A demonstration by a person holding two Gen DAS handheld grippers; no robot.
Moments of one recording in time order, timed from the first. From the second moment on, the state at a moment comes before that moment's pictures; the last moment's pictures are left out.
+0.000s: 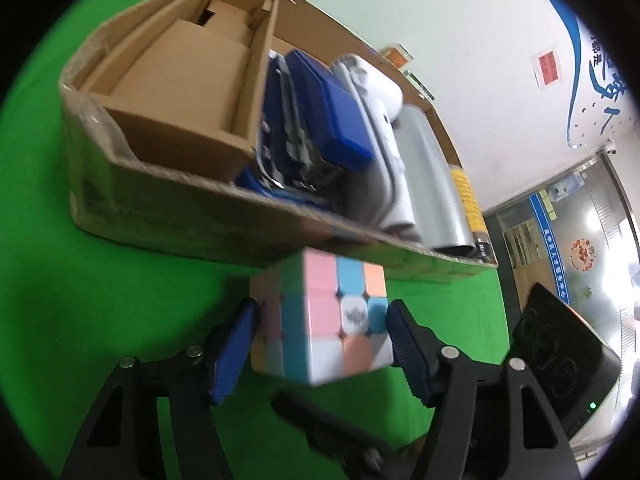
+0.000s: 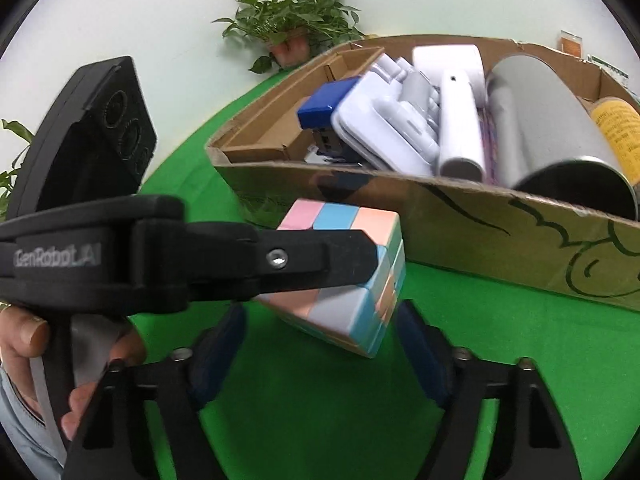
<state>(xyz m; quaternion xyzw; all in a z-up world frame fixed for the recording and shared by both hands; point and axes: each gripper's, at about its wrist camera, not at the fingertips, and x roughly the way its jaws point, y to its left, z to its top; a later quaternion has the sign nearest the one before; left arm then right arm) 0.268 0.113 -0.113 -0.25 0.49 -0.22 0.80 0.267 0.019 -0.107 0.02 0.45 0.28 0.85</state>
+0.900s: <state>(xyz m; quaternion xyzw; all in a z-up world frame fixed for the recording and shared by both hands) 0.150 -0.007 -0.101 -0.21 0.49 -0.27 0.80 0.121 -0.081 -0.098 0.00 0.43 0.16 0.89</state>
